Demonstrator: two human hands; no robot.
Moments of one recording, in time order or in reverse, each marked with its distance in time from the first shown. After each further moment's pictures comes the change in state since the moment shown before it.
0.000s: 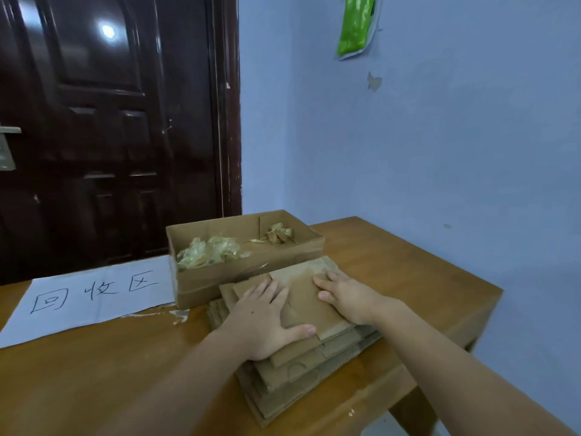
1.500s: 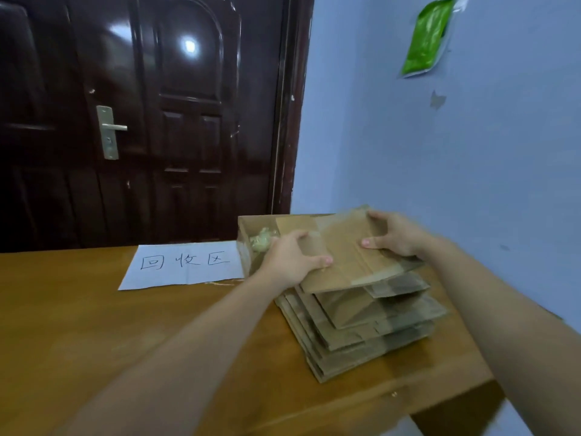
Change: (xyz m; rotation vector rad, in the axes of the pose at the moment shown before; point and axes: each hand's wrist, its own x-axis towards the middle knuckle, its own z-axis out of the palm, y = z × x) left_hand -0.072 -0.019 -0.099 -0.872 0.427 -0.350; right_hand -0.020 -0.059 -0.115 0.357 0.309 0.039
